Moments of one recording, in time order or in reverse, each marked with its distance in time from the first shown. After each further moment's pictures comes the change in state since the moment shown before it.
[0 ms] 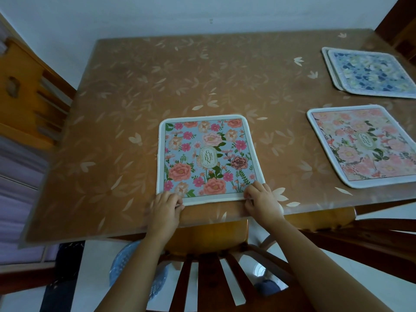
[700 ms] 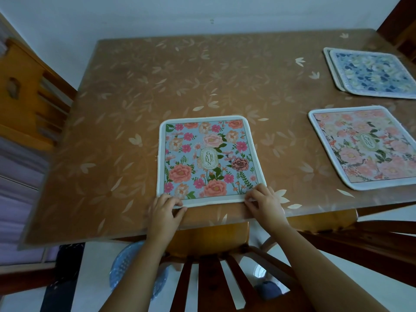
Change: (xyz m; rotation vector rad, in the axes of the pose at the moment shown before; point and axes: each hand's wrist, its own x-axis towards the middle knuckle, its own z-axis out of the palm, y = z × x) left_hand -0.003 -0.001 0.001 -0.063 0.084 -0.047; right_hand -0.005 0.012 0.005 0.077 0.121 -0.067
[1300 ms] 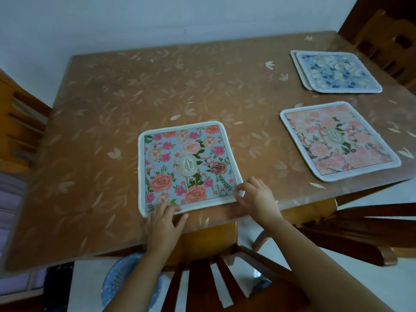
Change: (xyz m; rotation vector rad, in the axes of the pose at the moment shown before) left_hand -0.009 0.041 0.014 0.002 -0.010 0.038; right_hand -0.002 -0.001 -0.044 -0.014 0.080 0.018
